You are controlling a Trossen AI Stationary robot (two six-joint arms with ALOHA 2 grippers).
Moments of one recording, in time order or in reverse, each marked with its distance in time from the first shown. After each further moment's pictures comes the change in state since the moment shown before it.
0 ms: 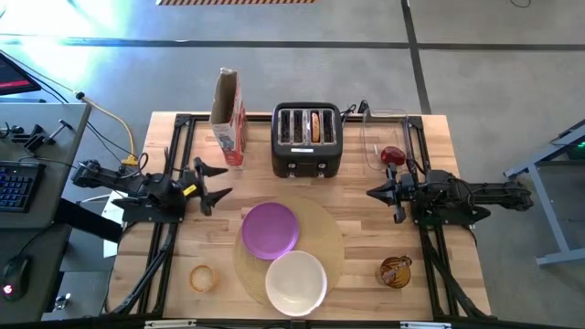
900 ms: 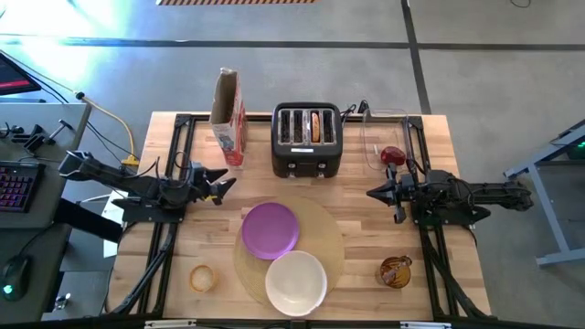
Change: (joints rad) left arm -0.001 0.308 0.000 0.000 -0.226 -0.674; right arm 0.000 0.000 0.000 0.000 -0.005 0.000
